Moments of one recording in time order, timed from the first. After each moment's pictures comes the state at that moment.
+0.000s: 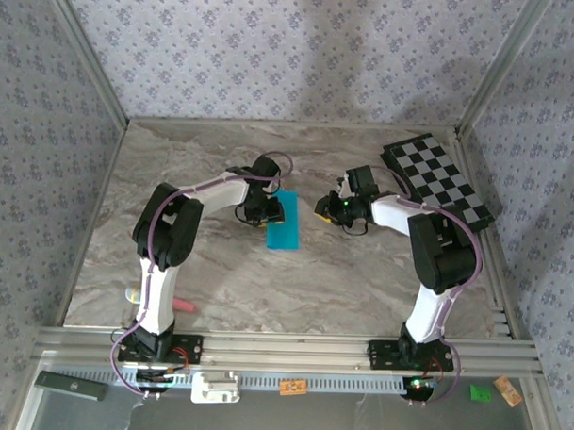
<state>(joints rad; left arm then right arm) -0.56 2.06 1.46 -0.68 0.21 -0.67 0.34 1.82 1.03 -0.13 -0.51 0.72</state>
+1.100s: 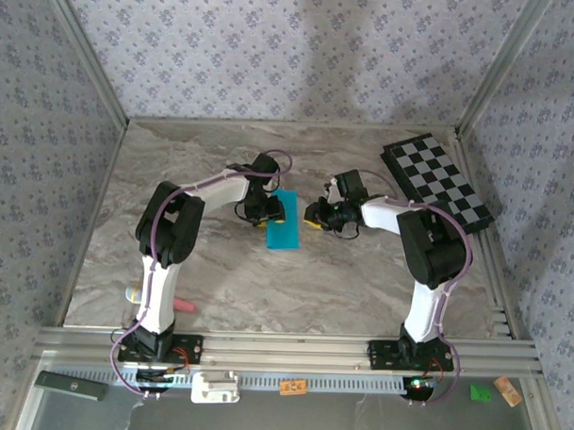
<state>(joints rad) -0.56 2.10 1.50 -0.72 0.25 -0.66 0.40 1.89 1.05 -0.10 -0.57 0.71</state>
